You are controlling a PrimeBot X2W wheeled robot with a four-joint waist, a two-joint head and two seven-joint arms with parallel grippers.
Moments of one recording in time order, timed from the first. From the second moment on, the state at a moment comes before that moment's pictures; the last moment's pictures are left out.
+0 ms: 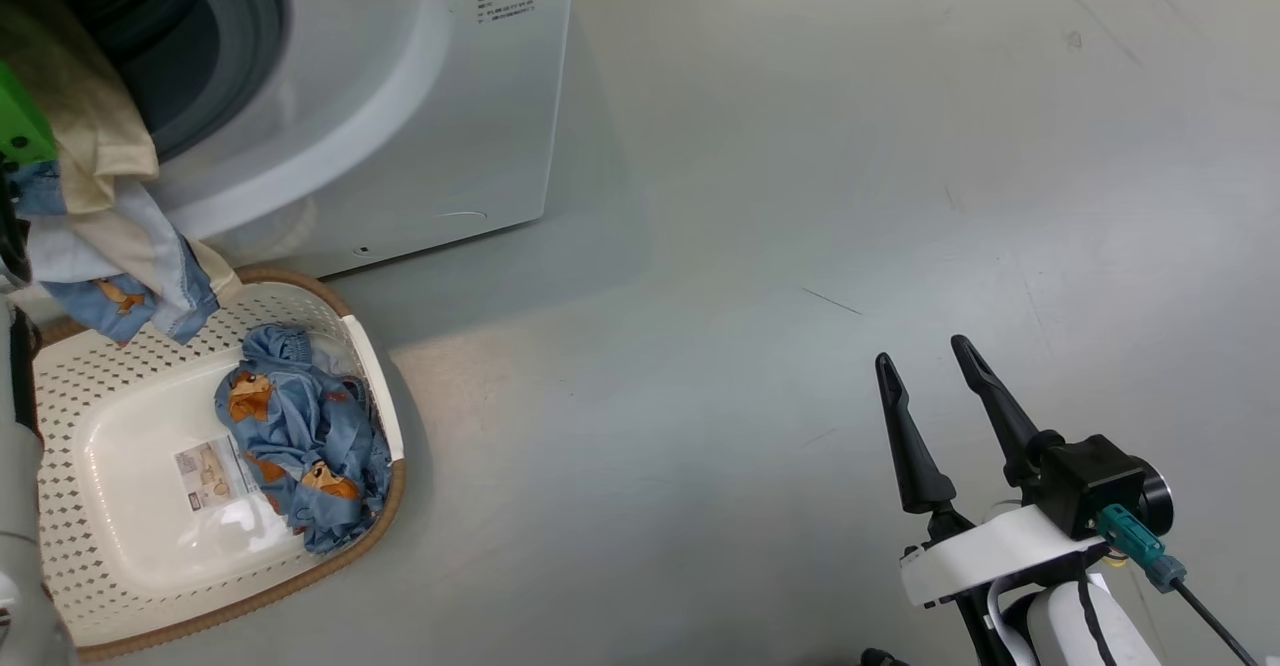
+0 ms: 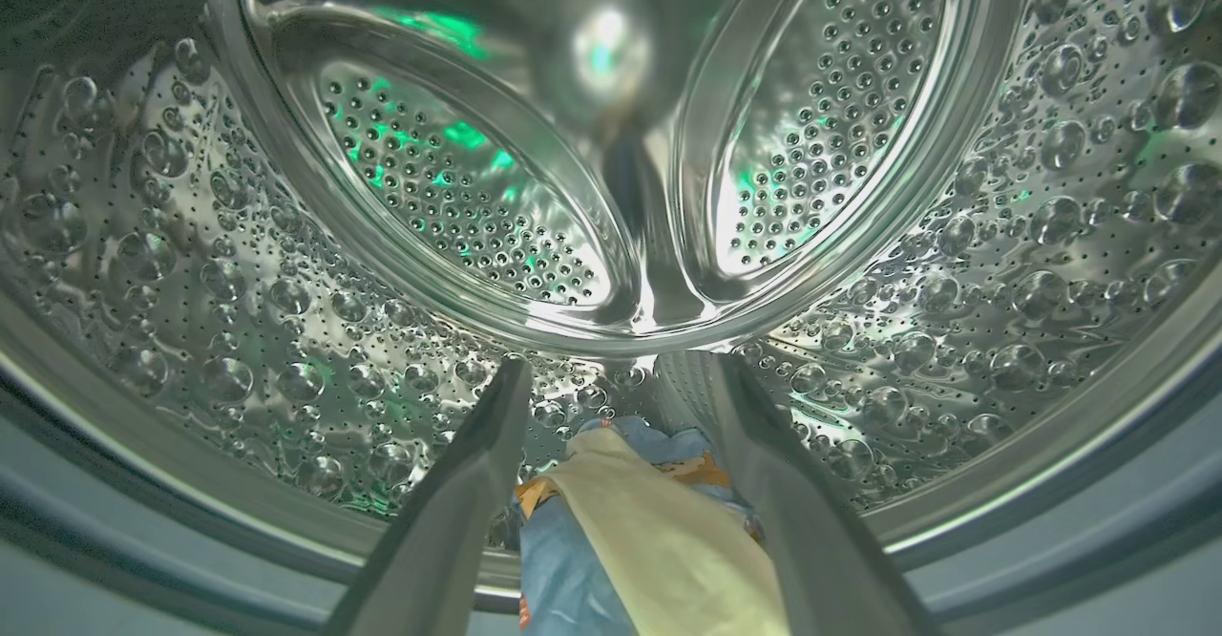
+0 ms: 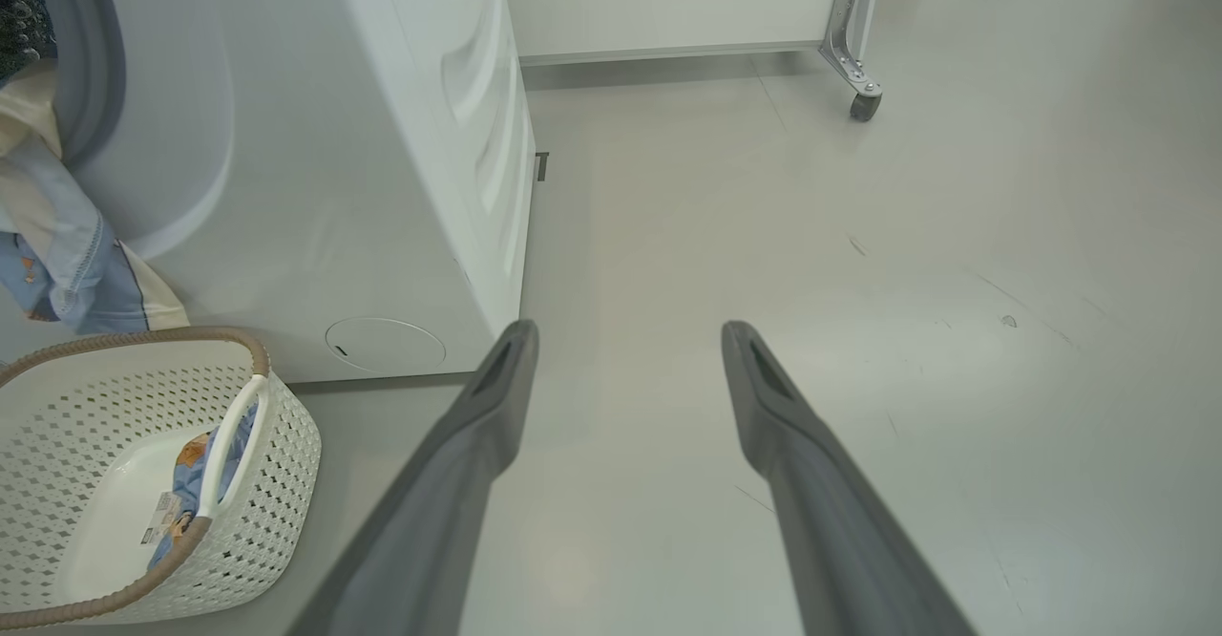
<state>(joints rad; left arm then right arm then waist) -0.93 0.29 0.03 0.79 -0.16 0.06 -0.19 -0.04 -0.04 0.23 0.11 0.17 0.11 -0.26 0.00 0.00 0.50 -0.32</state>
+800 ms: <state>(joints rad) -0.67 0.13 0.03 0.59 -0.24 0.03 -0.24 -0.04 -0.04 0.13 0.07 0.15 0.09 -0.26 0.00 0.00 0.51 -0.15</state>
